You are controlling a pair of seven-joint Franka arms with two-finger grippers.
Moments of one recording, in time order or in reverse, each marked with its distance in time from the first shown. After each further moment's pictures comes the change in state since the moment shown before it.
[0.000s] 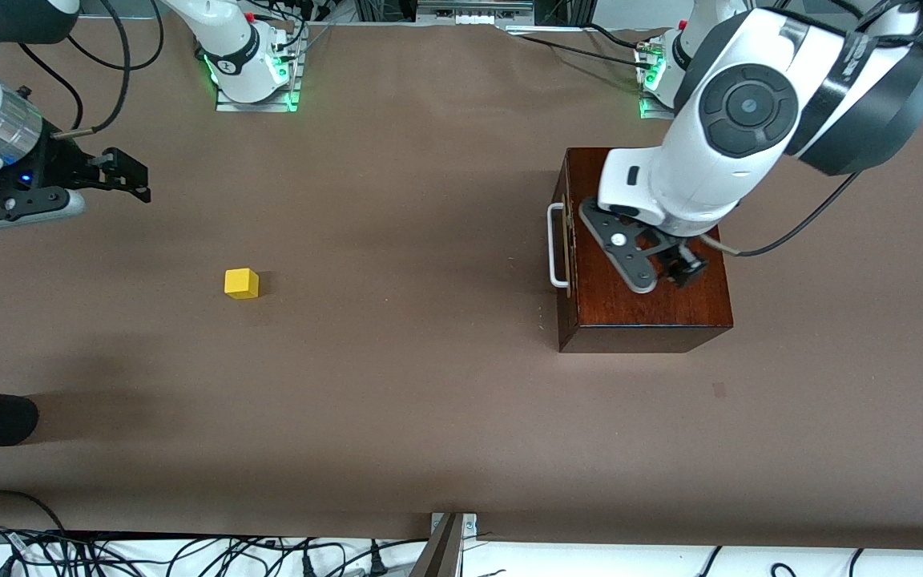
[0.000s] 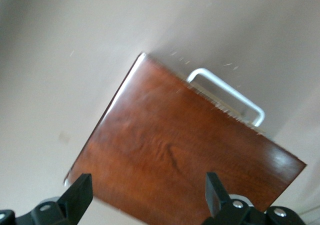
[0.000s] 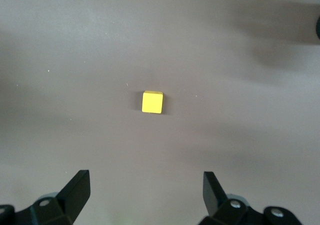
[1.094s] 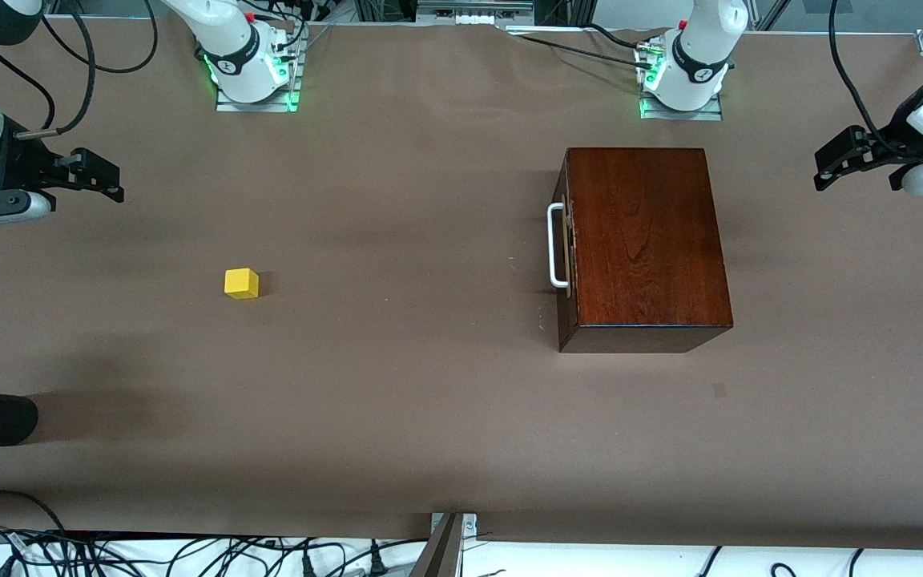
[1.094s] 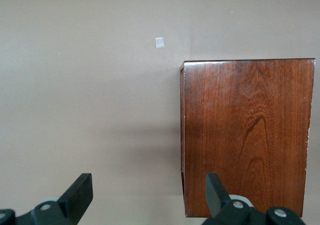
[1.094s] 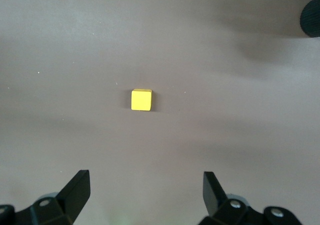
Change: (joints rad) left arm 0.094 -0.421 0.350 -0.326 -0.178 0.051 -0.486; right arm -0.004 0.029 -0.036 0.052 -0.010 -0.040 -0.007
